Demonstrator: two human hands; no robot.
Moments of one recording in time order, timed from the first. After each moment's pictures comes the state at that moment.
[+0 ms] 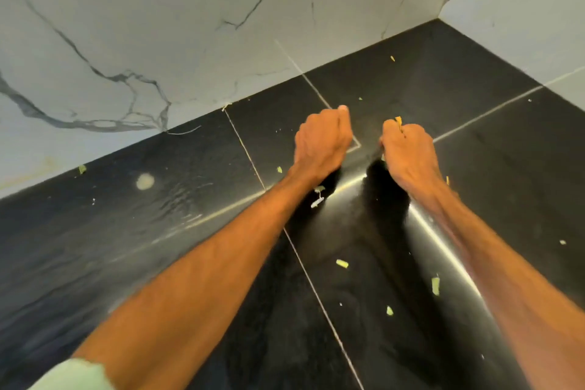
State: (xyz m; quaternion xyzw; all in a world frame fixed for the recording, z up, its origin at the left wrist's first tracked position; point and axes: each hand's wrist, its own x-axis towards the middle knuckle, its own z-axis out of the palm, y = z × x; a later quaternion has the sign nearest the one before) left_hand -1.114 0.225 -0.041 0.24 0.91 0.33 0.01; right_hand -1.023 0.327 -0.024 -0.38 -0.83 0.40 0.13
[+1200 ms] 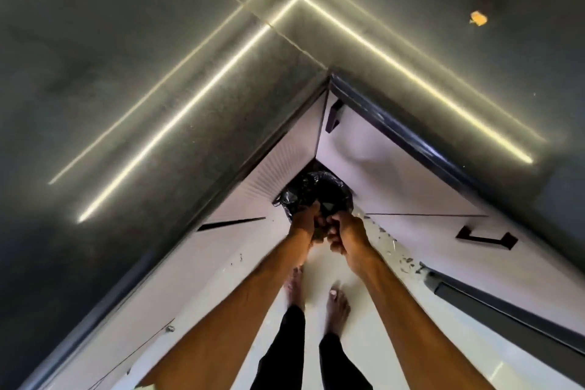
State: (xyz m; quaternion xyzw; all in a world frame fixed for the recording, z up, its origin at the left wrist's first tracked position) left_hand -0.670 -0.033 -0.318 -0.19 0.67 0.44 0.57; right_hand -0.594 0.024 -0.273 -0.65 -0.34 0.68 -0.03
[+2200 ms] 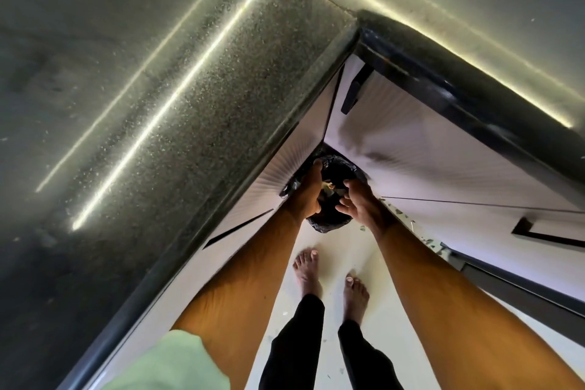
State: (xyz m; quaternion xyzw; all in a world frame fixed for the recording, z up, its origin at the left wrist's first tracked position) left_hand -0.729 0.021 -0.380 -0.21 0.65 0.36 0.63; right_hand -0.636 0.070 -0.412 -0.68 -0.26 0.68 -0.05
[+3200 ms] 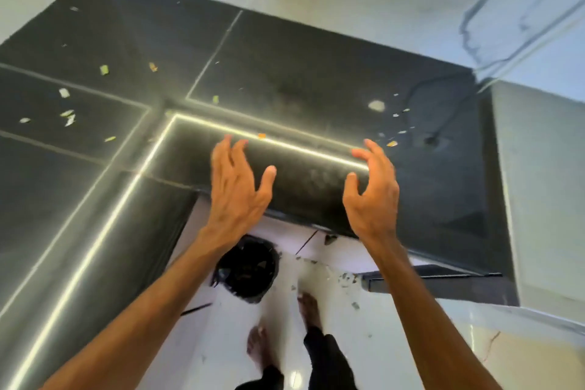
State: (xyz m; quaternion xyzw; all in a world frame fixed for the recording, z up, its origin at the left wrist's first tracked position) left_hand -0.680 0.090 -0.026 0.55 0.77 0.30 0.11; right_hand -0.462 0.135 -0.008 -0.57 -0.68 0.19 0.42
